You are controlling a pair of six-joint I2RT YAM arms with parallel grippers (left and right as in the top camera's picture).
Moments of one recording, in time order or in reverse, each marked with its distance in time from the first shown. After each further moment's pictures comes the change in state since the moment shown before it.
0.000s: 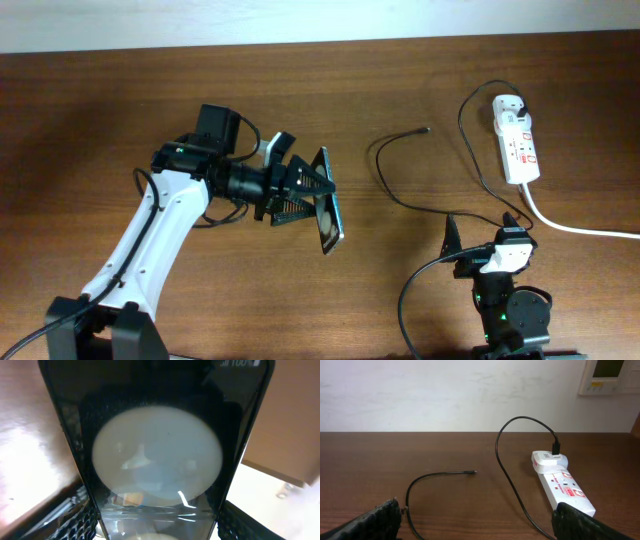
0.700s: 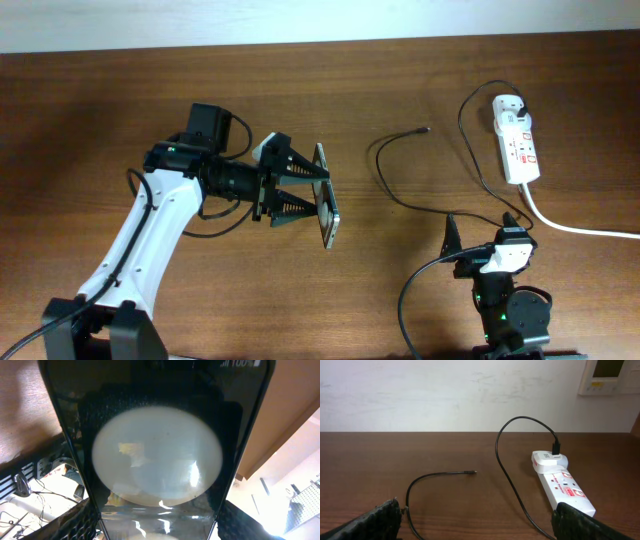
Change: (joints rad) left arm 0.035 0.000 0.000 0.002 0.171 -0.191; right arm 0.000 0.000 0.000 0.000 0.000 0.000
